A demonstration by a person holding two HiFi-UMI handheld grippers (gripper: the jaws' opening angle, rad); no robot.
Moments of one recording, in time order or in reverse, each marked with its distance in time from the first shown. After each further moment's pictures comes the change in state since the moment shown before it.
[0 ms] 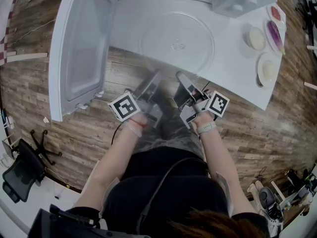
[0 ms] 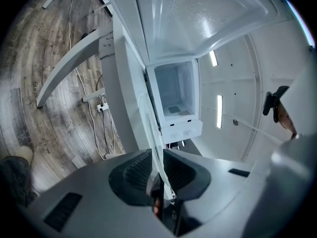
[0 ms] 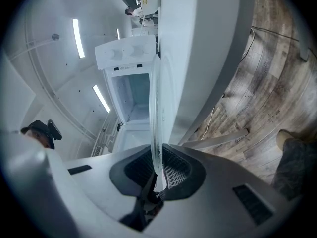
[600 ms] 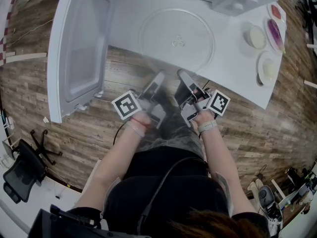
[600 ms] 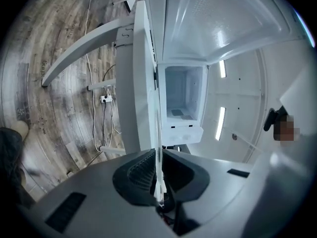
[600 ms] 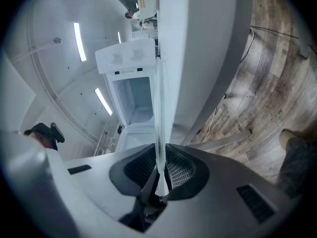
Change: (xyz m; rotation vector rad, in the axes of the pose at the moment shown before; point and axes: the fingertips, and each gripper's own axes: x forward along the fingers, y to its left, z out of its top) left arm 0.005 -0.004 -0.008 -0.177 -0.025 -0.058; right arm 0.000 0.001 0.004 0.009 -0.027 0.027
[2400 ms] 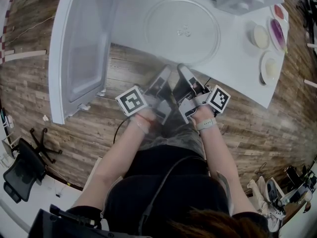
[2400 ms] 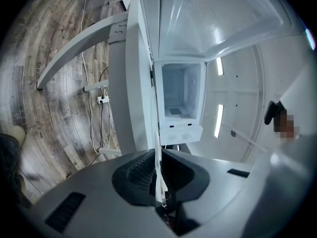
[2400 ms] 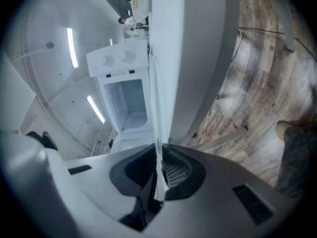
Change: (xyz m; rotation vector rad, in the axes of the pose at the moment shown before) left arm 0.014 -0.003 0.001 0.033 0.010 -0.009; right arm 0.015 -0.006 0.002 0.068 -0.076 -0.075
